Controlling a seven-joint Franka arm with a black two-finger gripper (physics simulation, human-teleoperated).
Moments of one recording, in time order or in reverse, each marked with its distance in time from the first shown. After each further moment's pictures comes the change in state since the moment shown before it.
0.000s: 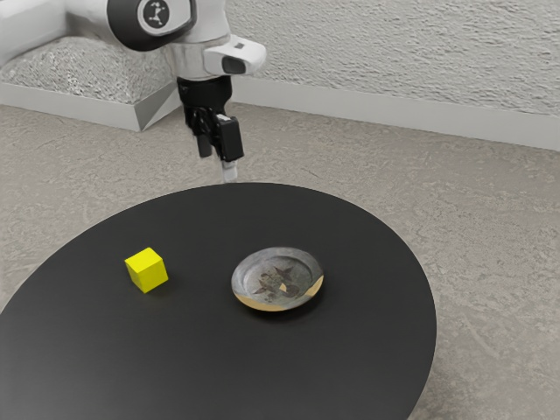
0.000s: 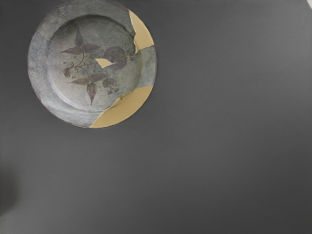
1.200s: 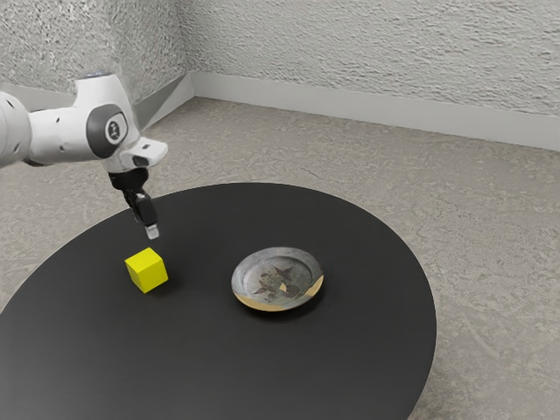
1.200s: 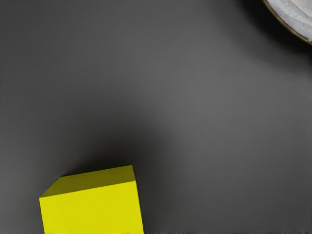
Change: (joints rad) arm 0.205 0.253 0.338 -0.308 -0.196 0.501 0.608
